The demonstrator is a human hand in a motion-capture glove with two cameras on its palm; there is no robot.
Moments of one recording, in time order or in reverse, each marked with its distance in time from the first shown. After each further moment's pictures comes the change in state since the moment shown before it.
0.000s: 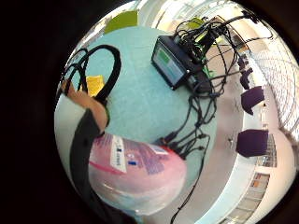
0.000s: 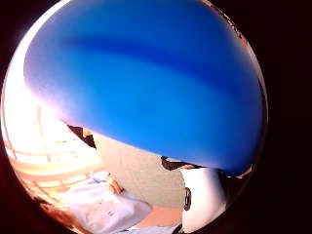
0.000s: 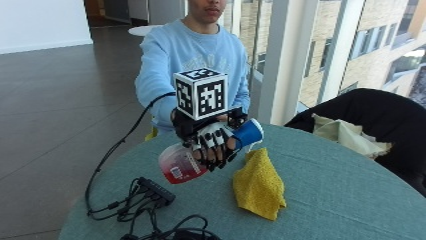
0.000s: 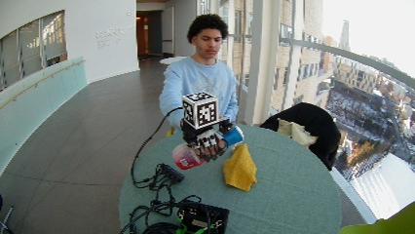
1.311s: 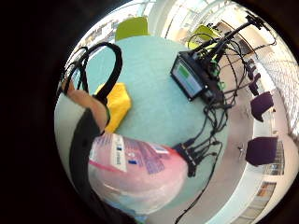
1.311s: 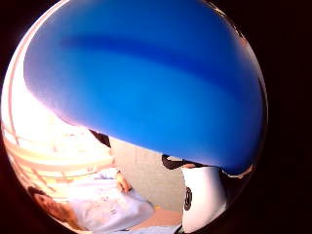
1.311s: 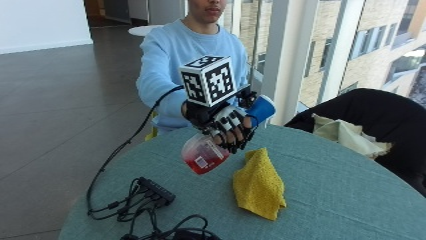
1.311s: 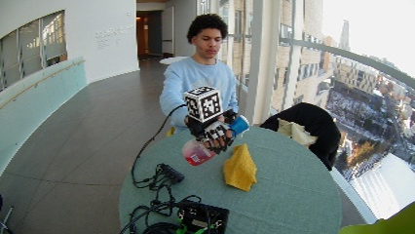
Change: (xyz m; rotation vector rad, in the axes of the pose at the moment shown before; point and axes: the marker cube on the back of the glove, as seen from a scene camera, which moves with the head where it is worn) arm -0.046 0.004 -0.022 0.080 -0.190 -0.109
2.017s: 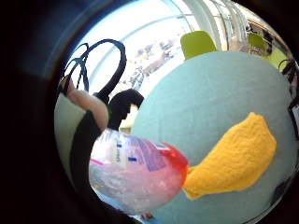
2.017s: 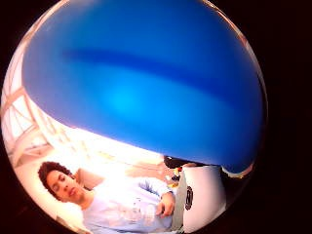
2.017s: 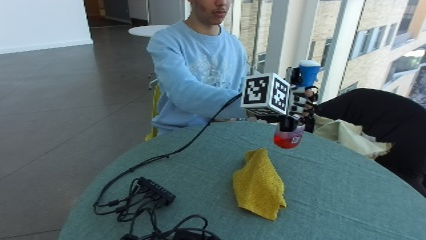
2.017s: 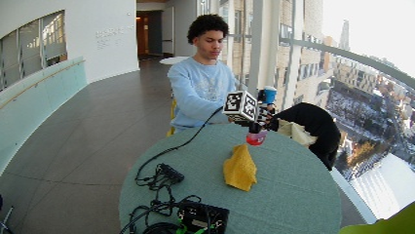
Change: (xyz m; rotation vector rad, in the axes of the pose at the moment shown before) arm -0.202 -0.037 0.060 0.084 -0.808 -0.242
